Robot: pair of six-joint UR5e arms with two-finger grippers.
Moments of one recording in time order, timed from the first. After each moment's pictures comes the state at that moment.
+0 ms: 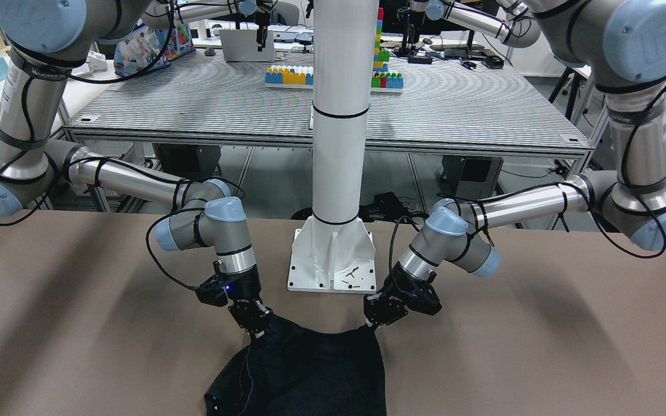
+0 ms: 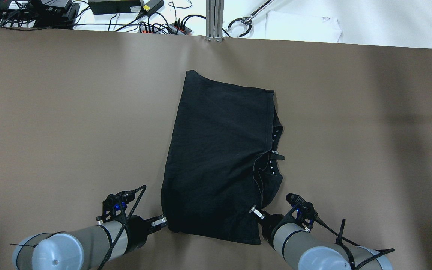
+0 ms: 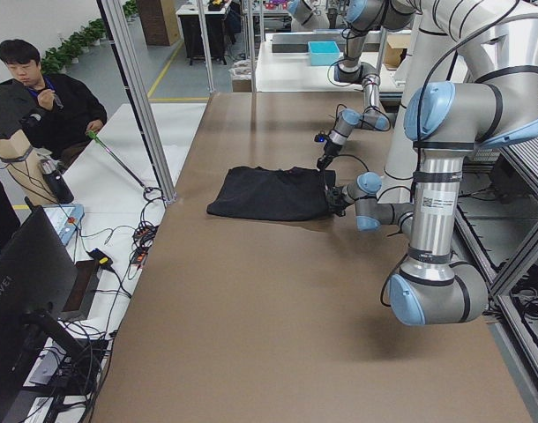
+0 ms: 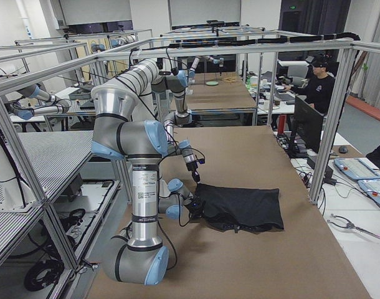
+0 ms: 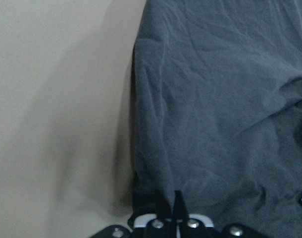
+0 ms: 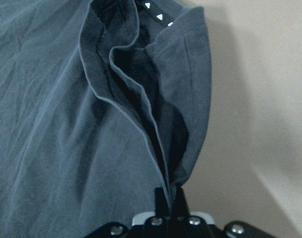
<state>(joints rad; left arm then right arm) -0.19 -1.82 -1.88 -2.36 -1.39 -1.80 0.19 -1.38 1.97 -1.07 1.24 2.06</state>
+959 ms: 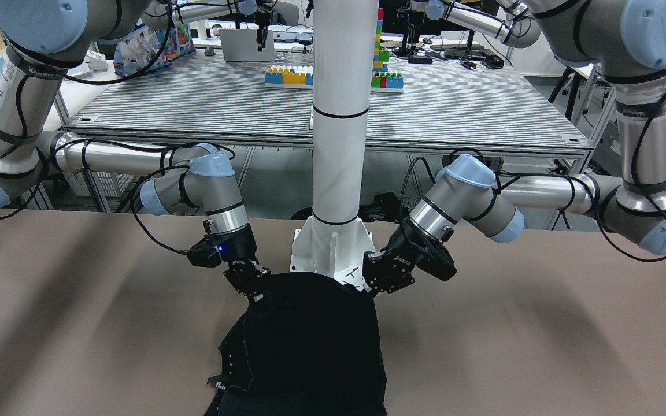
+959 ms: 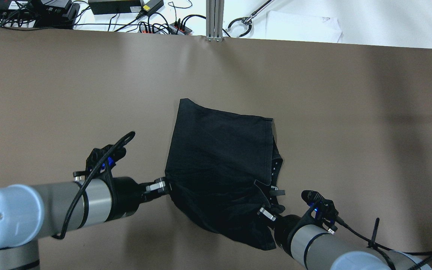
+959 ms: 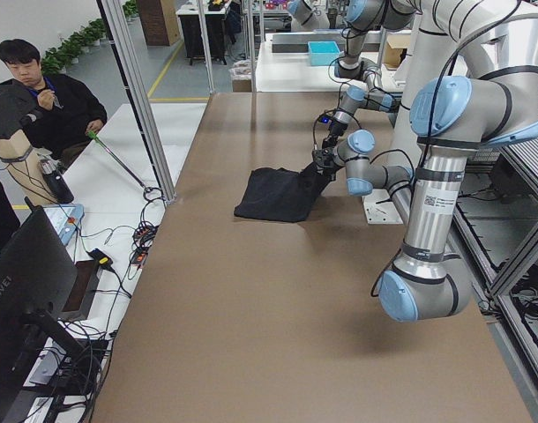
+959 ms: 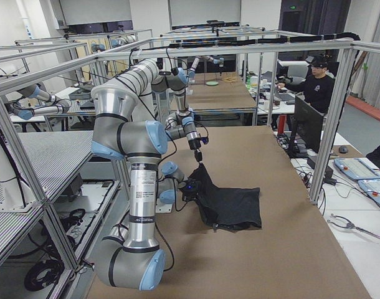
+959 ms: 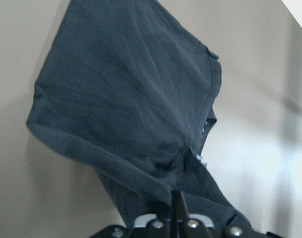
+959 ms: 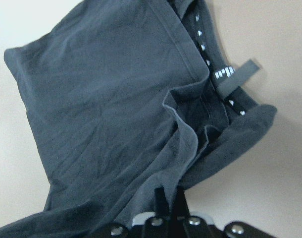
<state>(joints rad) -0.37 -1.91 -2.16 -2.07 -1.56 -1.71 0.19 -1.43 2.22 -1.22 1.27 2.03</state>
